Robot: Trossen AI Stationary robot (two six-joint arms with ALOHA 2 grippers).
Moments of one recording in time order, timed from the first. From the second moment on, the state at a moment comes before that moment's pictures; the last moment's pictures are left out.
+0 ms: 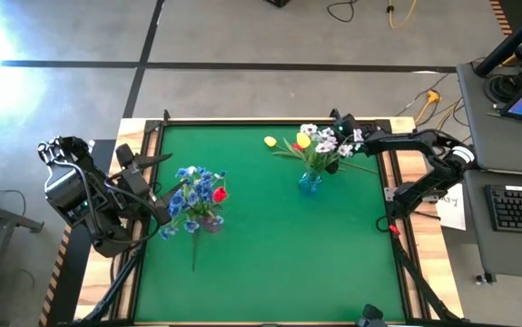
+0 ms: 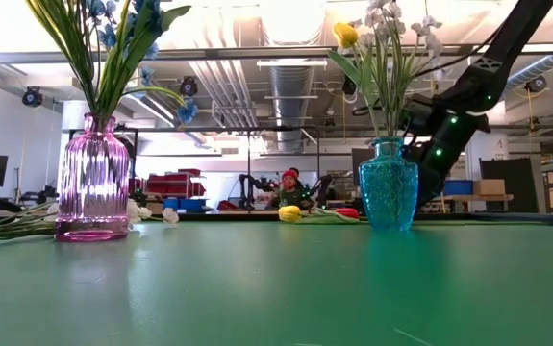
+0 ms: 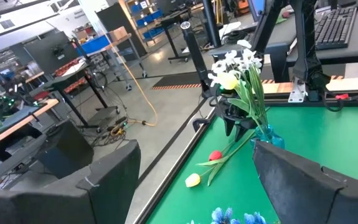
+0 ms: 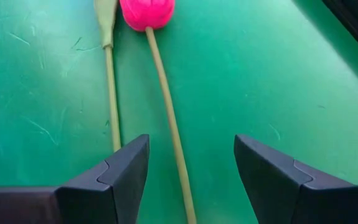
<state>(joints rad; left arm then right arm) -0.82 1.26 1.67 -1.53 -1.36 -0.77 -0.85 1.52 0.61 -0.06 -0.21 -0.29</state>
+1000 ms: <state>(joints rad) -0.82 1.26 1.67 -1.53 -1.36 -0.77 -0.85 1.52 0.55 0.01 -0.18 -0.28</state>
